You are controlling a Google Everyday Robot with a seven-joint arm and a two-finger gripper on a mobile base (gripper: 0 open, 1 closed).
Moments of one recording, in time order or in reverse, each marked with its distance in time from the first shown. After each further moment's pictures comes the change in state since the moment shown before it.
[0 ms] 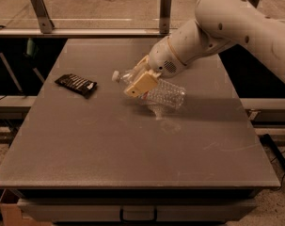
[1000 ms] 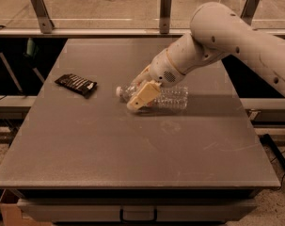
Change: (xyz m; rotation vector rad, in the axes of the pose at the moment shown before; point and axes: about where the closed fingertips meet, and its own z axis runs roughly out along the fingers) arm 0.035 -0.007 0.024 -0.021 0.052 0.043
